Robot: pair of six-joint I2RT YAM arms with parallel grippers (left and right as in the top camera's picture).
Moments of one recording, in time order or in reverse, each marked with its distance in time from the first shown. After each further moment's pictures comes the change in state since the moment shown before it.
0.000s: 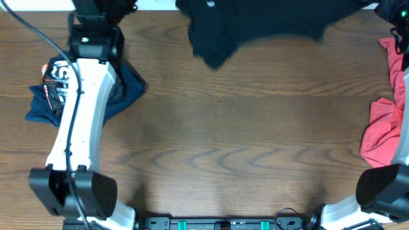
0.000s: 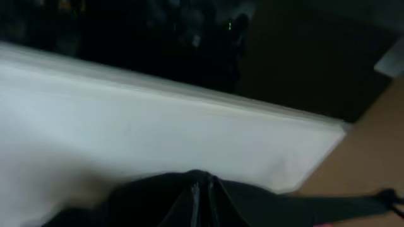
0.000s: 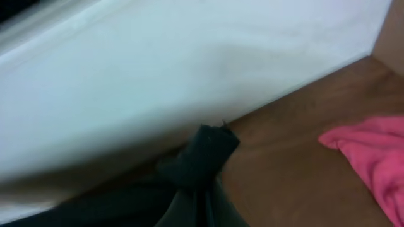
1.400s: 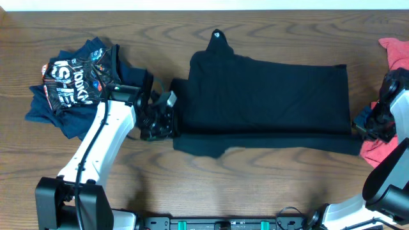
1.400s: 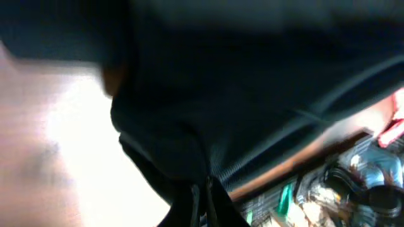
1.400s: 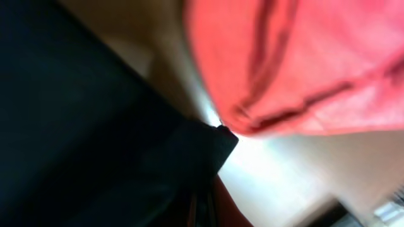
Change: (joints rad) left arm -0.109 -0.168 -0.640 -0.996 0.058 0.304; right arm -0.164 0.018 -0.589 -0.466 0.279 -0.003
